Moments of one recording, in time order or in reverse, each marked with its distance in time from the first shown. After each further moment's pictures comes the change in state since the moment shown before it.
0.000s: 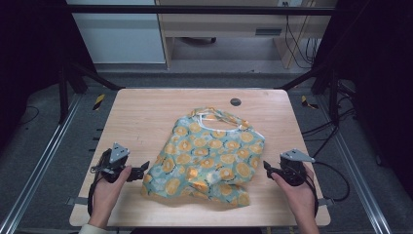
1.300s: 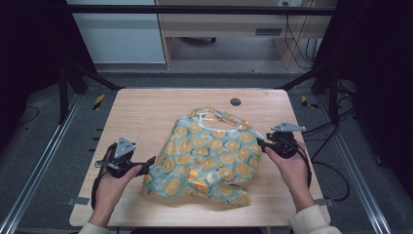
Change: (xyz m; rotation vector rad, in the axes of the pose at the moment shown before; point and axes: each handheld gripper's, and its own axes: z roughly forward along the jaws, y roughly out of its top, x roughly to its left) left arm -0.016 0.039 0.001 -0.033 -0.041 0.067; right arm 0.001 0.082 0.022 0.016 0.092 -0.048
